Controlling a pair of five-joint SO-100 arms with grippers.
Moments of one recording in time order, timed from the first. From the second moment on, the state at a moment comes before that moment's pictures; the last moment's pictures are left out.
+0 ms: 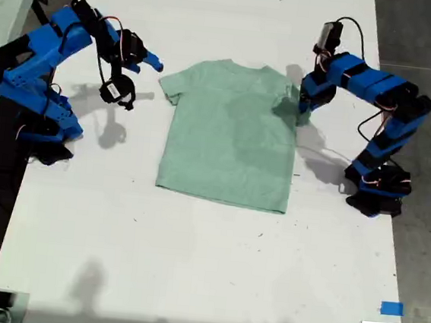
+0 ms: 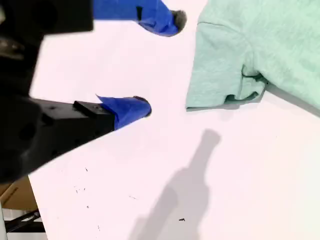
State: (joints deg) arm 0 -48.7 109.0 102.7 79.6 39.5; arm 1 56.1 82.7 104.7 59.3 -51.9
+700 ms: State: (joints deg) arm 0 -48.3 108.9 102.7 79.6 39.6; arm 1 38.0 83.3 71.5 75.4 -41.8
